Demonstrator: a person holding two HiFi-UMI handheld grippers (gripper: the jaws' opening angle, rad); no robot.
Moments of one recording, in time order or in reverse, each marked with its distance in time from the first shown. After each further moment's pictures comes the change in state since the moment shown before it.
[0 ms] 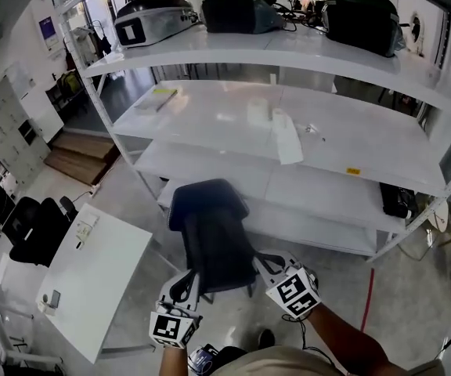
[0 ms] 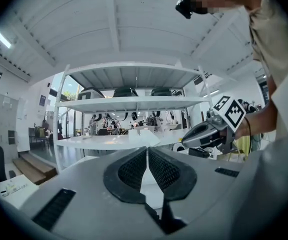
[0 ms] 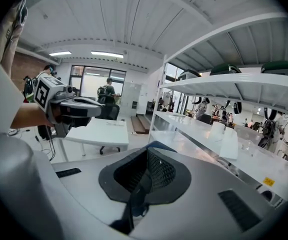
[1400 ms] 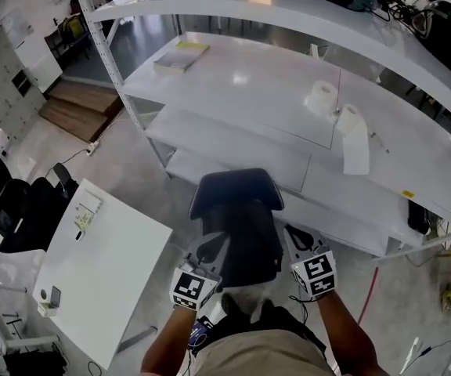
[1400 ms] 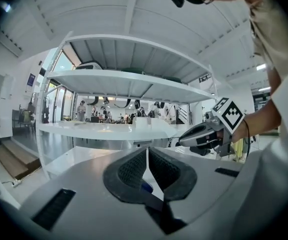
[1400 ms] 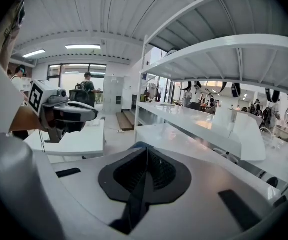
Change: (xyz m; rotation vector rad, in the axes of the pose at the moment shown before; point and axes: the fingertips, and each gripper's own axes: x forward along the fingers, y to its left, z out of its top) left arm 0.162 0.218 -0.079 -0.082 0.073 -0.151; right arm 0.252 -0.086 0.011 0.127 0.078 -0.137
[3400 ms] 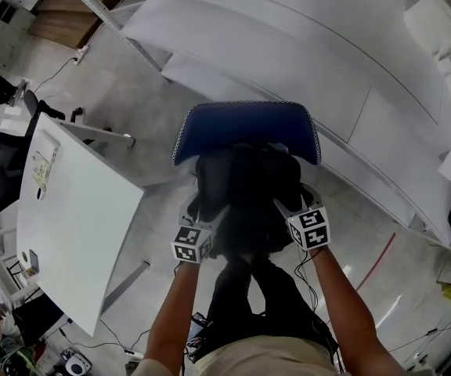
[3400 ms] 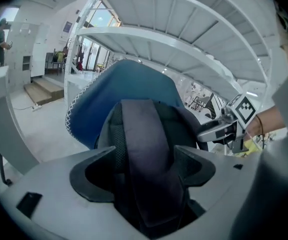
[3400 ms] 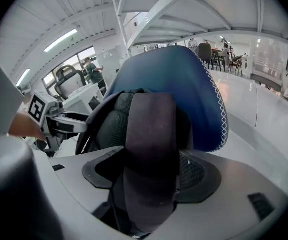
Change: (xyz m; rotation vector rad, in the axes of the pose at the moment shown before) left arm 0.115 0.116 -0.420 -0.418 0.437 0.236; right arm 0.277 -0.004 -0.340 0.238 0.393 0.248
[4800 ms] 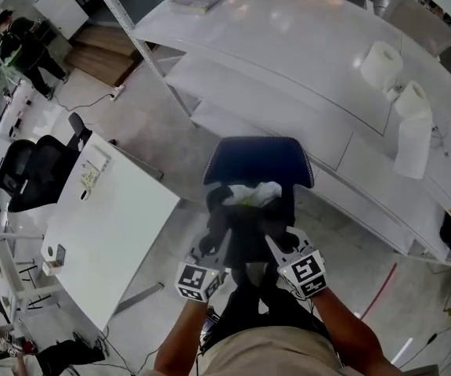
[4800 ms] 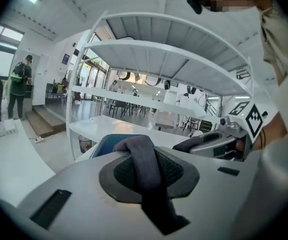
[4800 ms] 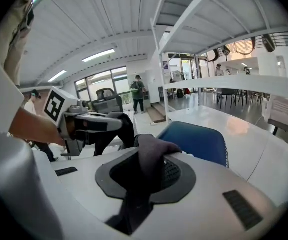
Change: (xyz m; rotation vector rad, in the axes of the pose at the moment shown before) left arm -0.204 -0.129 0.152 0.104 -0.279 0.020; right arm -0.211 0.166 0.125 -0.222 -0.267 0.189
